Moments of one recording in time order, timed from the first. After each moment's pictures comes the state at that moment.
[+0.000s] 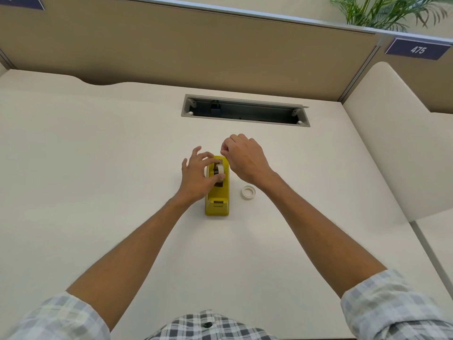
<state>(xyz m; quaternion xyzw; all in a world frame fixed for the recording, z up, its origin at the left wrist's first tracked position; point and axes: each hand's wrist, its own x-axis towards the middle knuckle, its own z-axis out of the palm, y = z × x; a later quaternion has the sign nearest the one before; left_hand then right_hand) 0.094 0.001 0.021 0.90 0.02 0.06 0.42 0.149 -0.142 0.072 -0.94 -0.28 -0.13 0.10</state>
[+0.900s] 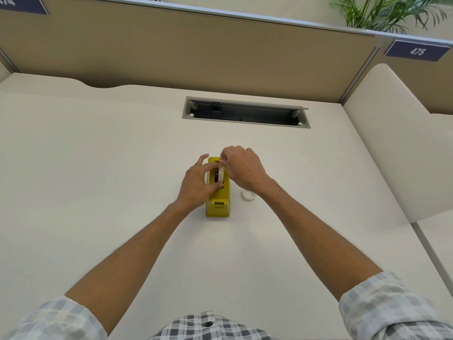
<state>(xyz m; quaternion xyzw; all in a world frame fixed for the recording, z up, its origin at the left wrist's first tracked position) 0.084 0.002 0.017 0.90 0.02 0.04 0.43 0.142 -0.141 0.058 -0.95 -0.29 -0.08 0.11</state>
